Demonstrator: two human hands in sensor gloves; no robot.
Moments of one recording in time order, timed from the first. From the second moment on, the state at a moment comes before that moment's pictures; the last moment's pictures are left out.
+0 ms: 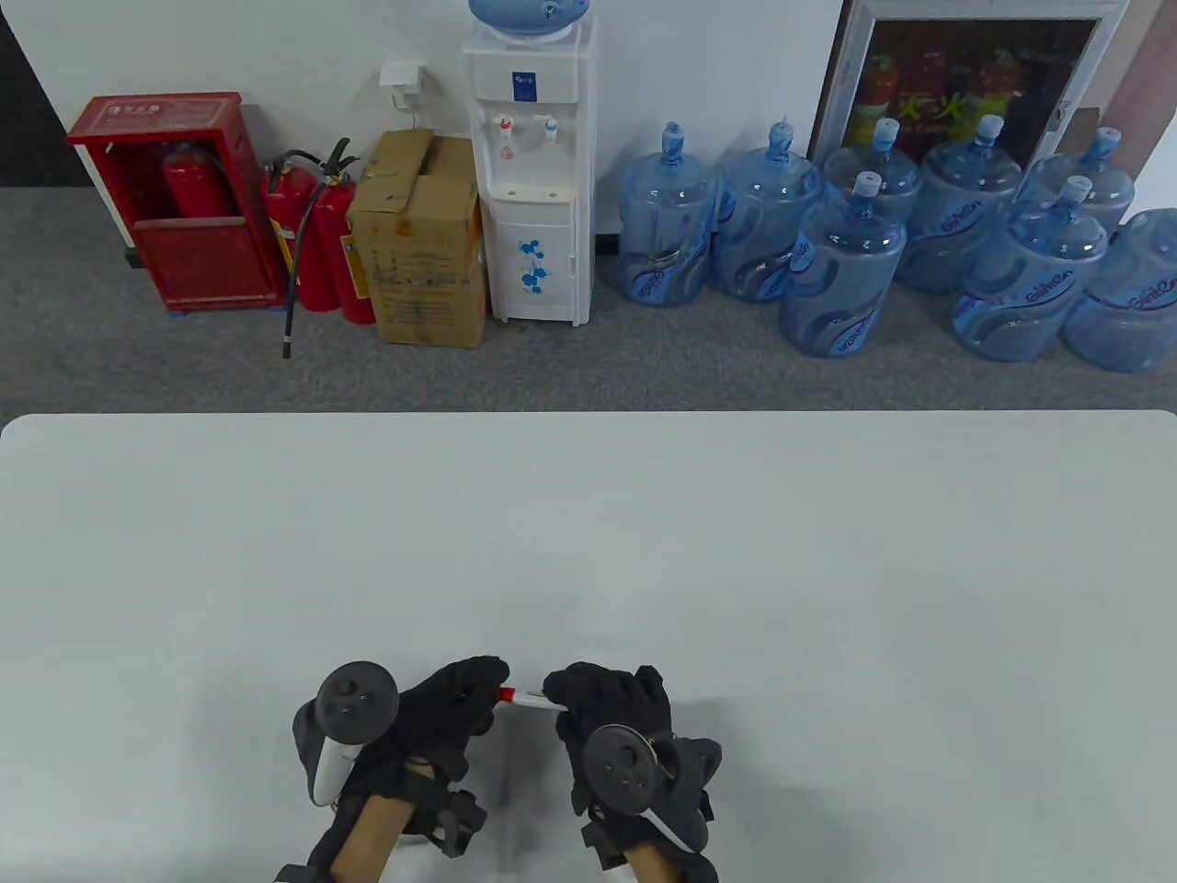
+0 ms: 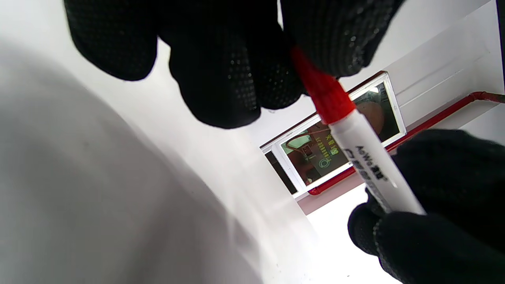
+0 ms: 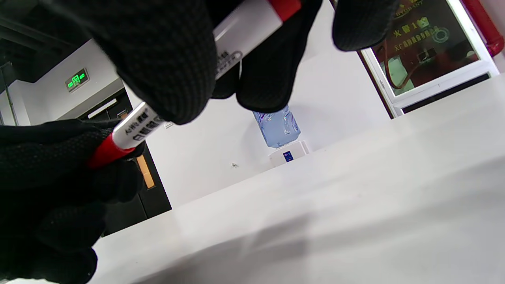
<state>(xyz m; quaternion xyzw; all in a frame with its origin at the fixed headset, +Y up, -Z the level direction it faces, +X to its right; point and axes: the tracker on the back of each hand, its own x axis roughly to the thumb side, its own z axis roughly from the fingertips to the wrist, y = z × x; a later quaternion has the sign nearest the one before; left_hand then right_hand) -0.219 -0.767 -0.304 -0.04 -0.06 0.47 0.88 0.018 -0.740 -0.262 0.08 -0.16 0.95 0.25</state>
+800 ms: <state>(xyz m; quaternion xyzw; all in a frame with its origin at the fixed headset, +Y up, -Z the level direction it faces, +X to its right) -0.216 -0.761 -0.302 -0.05 -0.05 0.50 0.86 0.037 -0.753 -0.275 0.08 -0.10 0.89 0.43</state>
